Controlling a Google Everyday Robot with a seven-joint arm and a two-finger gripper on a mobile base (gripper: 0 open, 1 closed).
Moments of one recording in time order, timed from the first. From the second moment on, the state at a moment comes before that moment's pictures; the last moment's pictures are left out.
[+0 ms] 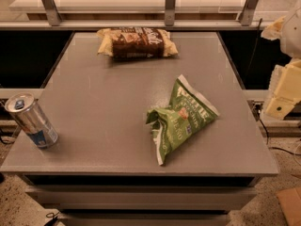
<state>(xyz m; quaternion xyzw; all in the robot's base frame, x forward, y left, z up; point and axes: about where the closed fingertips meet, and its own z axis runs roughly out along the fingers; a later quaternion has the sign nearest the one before) 0.438 -0.214 0.986 -0.60 0.78 -0.05 0.17</state>
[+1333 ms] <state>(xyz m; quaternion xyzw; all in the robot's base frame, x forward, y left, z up) 0.429 -0.156 0.945 -0.75 0.64 0.02 0.17</state>
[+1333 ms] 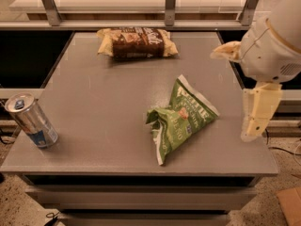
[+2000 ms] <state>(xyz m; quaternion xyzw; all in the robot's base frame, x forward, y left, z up) 0.438 -0.134 0.912 -0.80 0.58 0.06 0.16</state>
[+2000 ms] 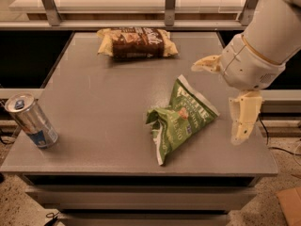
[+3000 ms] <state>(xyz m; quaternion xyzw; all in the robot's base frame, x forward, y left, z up) 0.460 -0.095 0.898 -0.87 0.45 0.07 0.21</state>
